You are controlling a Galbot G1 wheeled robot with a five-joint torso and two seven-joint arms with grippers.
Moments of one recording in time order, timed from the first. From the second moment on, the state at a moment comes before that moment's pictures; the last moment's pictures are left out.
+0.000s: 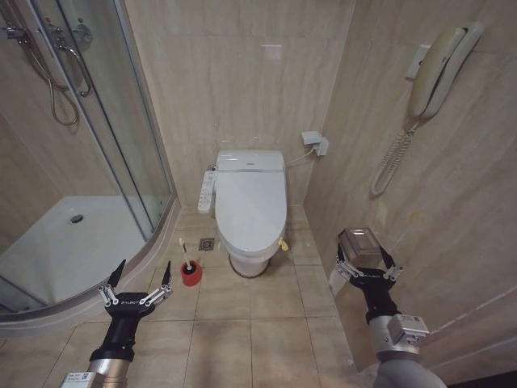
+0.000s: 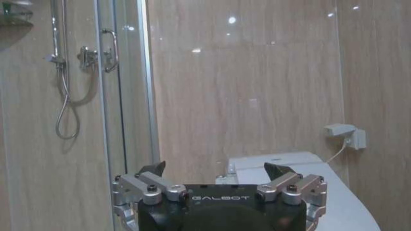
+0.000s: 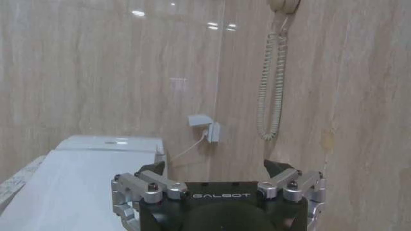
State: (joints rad) left arm 1.78 -1.32 -0.64 -2.34 -0.15 -0.15 -0.09; right arm -1.62 1.38 0.57 2.34 0.11 -0.14 0.29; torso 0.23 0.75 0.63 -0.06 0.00
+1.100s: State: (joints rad) left arm 1.78 -1.32 -0.64 -2.34 -0.15 -0.15 -0.09; right arm -1.62 1.38 0.57 2.34 0.11 -0.14 0.29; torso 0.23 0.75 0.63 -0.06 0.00
